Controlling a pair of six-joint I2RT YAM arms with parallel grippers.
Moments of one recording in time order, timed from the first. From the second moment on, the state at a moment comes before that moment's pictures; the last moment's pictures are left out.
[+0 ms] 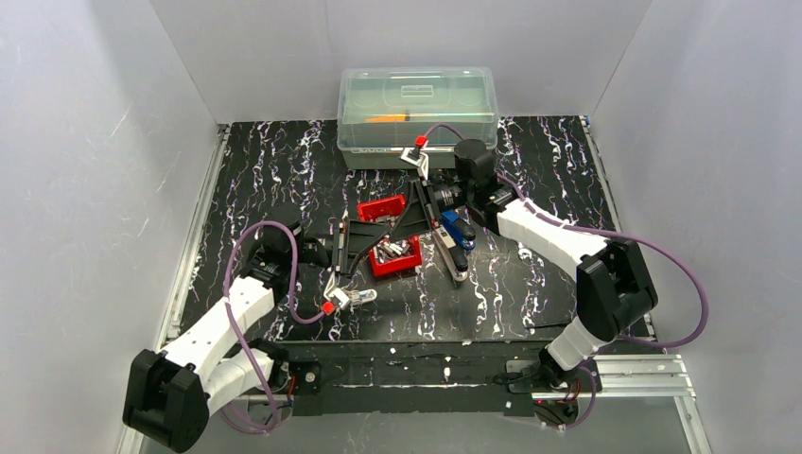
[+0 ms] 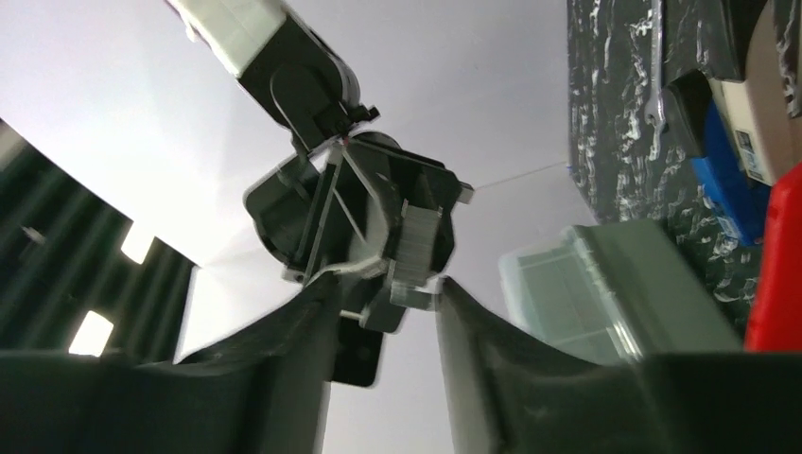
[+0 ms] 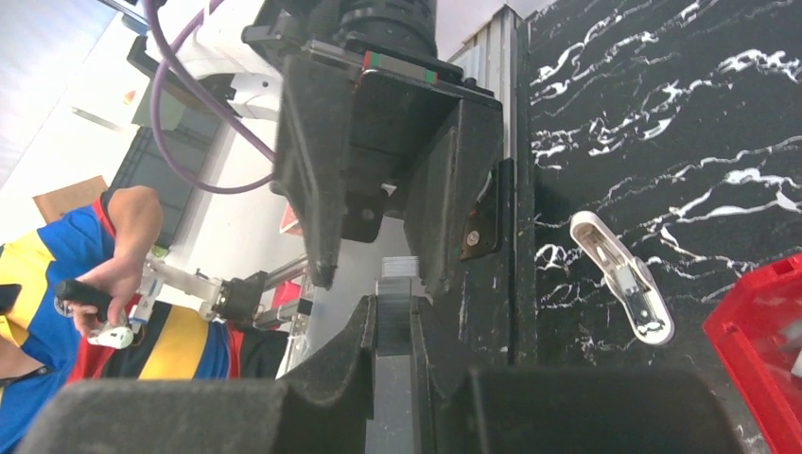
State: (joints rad) left arm -0.41 0.99 0.60 0.19 1.19 2.09; right arm 0.62 1.59 1.17 0.20 -1.30 0.65
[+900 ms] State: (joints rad) left arm -0.39 0.82 0.80 -0.29 0.59 1.02; right arm 0.60 1.56 1.29 -0.30 -1.00 0.26
